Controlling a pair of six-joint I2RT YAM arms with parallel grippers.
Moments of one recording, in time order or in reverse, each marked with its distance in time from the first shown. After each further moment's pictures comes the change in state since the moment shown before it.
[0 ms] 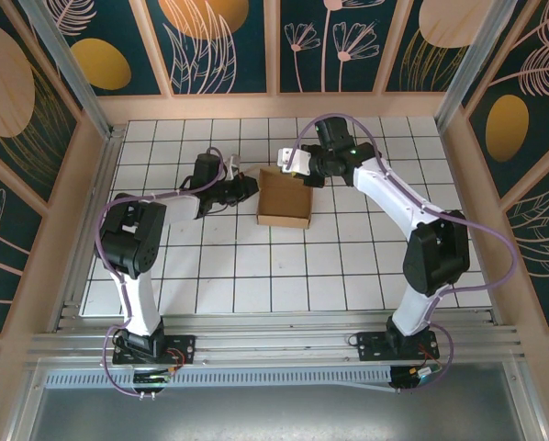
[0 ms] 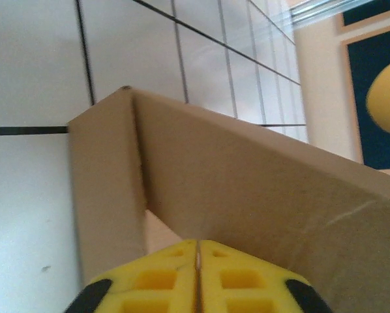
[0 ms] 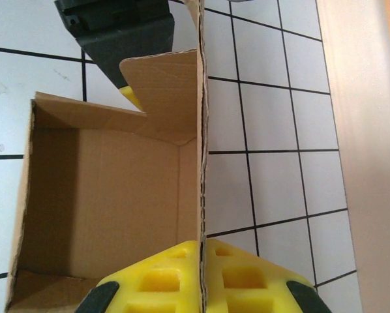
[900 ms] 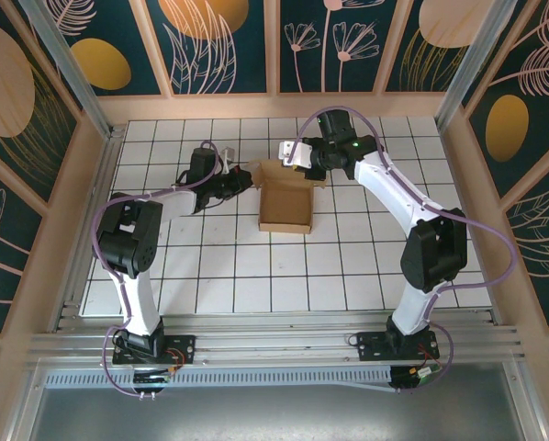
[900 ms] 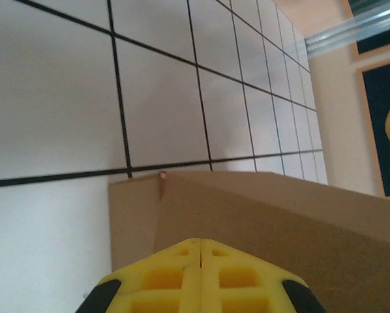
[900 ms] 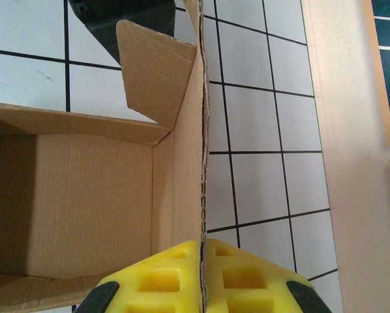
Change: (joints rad) left arm 0.027 0.001 0.051 -0.036 -0.027 0.018; right arm -0.020 0.034 0.091 -0.047 -0.008 -0.026
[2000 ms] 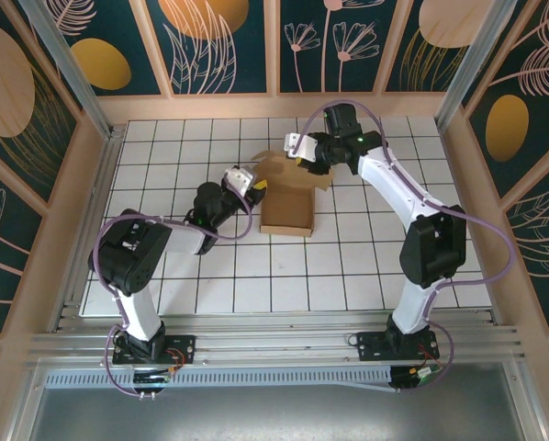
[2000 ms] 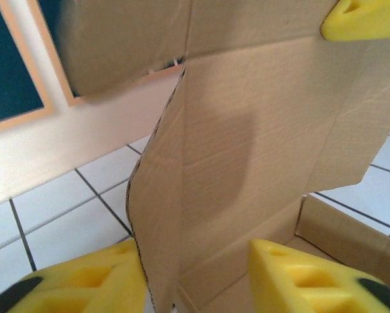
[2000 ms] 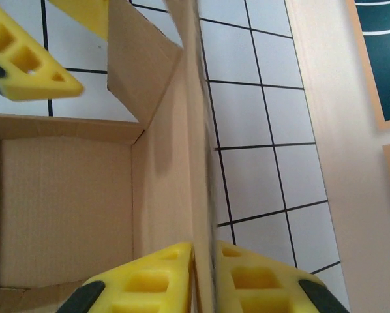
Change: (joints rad) left arm -0.183 -0.146 -0.419 0.779 -0.401 0.843; right arm -0.045 0.024 0.030 0.007 -0.039 0.037
